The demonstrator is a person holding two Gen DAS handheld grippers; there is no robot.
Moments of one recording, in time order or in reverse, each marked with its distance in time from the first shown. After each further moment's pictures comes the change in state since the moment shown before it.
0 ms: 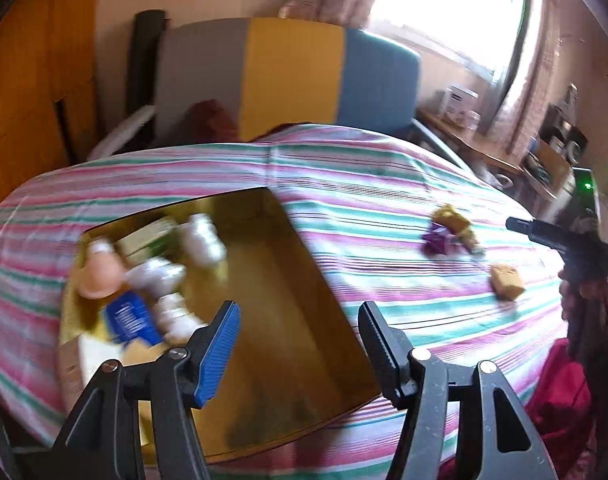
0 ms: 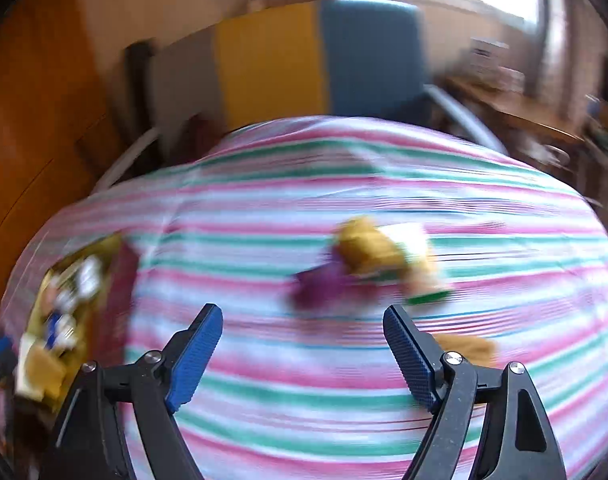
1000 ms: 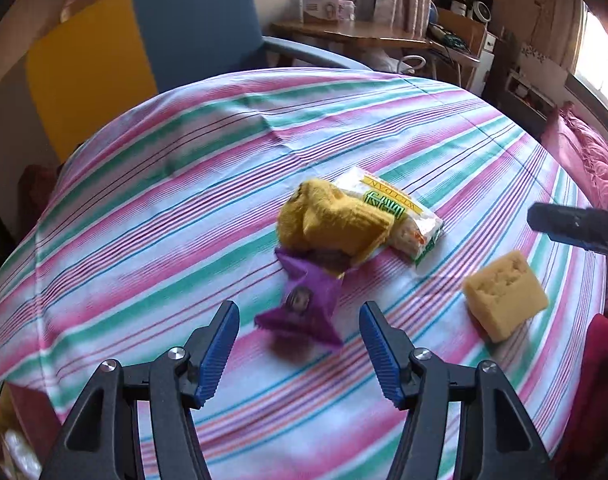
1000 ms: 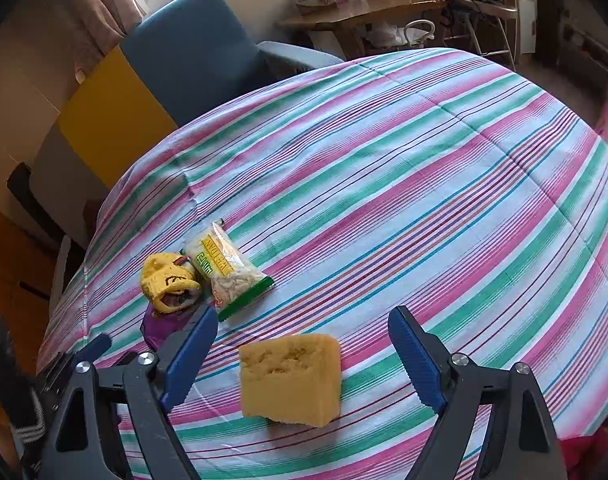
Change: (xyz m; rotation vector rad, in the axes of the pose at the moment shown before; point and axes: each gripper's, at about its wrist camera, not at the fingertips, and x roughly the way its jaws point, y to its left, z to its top) left arm 0.225 -0.217 0.078 0.480 0.221 -0.171; right arm 0.033 -0.142 -0.017 0.467 0.110 -0.040
